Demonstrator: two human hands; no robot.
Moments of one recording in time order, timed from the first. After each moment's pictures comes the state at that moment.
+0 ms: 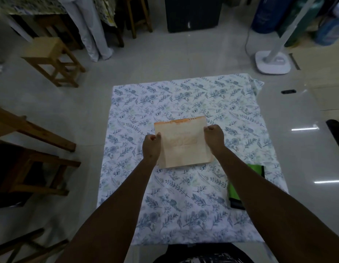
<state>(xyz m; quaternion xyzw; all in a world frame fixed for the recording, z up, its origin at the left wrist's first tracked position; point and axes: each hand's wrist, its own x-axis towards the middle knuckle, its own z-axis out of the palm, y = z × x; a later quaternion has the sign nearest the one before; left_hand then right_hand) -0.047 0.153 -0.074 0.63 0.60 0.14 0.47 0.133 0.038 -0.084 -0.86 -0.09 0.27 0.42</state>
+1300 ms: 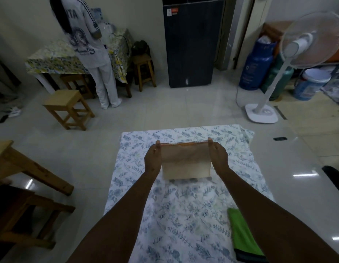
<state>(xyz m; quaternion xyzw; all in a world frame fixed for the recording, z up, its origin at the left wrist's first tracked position) -0.005 0.210 0.002 0.67 0.49 0.26 0.49 0.168 0.065 -0.002 -0.82 -0.16 0.18 0.52</state>
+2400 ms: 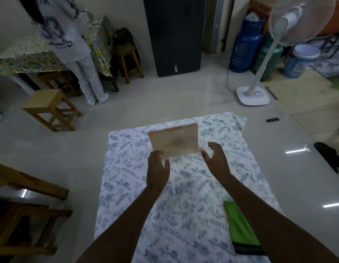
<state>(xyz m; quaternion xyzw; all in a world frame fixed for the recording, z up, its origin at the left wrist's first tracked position) 0.008 0.170 -0.037 0.85 0.38 0.22 0.29 0.184 0.032 -0.058 -0.85 -0.26 0.12 0.44</state>
